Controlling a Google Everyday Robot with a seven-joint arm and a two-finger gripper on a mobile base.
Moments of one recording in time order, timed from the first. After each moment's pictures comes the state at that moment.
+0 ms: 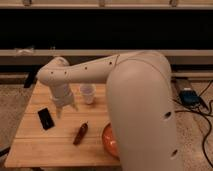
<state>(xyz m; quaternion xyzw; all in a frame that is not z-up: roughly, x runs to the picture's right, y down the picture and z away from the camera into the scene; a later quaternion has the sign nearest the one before) -0.205 0.124 0.731 -0.33 0.19 0.47 0.79</state>
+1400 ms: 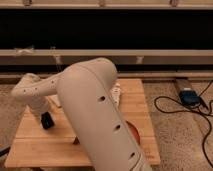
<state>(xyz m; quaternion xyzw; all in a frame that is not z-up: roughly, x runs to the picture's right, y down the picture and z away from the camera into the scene) -0.333 0.158 0.810 -0.31 0.14 0.43 0.84</state>
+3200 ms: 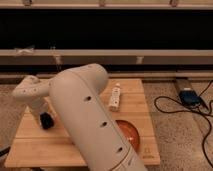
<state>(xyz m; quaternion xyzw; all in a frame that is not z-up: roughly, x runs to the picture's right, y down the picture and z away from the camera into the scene) -0.353 0.169 0.840 -0.32 0.15 0.44 0.83</state>
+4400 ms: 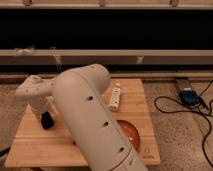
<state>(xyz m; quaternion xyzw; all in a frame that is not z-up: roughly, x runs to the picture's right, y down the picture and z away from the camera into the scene) -0.351 0.163 0.851 -0.32 0.14 0.44 0.83</state>
